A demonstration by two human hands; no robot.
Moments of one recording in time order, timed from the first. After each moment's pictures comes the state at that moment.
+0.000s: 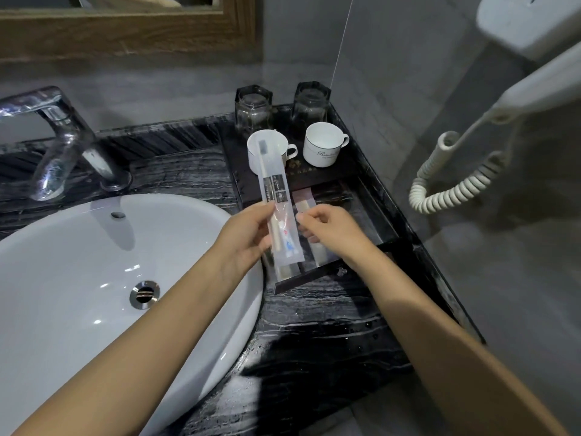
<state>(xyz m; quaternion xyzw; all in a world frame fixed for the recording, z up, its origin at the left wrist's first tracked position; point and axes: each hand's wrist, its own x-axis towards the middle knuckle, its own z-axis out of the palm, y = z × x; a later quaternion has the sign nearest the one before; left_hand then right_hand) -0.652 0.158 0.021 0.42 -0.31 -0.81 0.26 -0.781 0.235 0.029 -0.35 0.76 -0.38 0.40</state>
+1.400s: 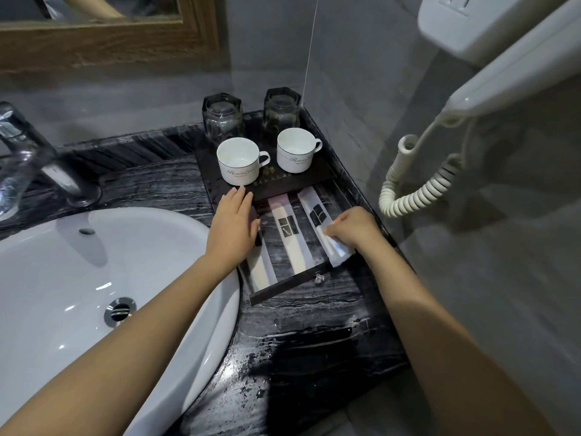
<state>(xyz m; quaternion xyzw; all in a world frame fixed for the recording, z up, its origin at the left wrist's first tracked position) -0.676 0.129 -0.038 0.38 -0.90 -0.14 0.16 -0.856 0.250 0.022 -0.27 0.89 -0.21 0.31</state>
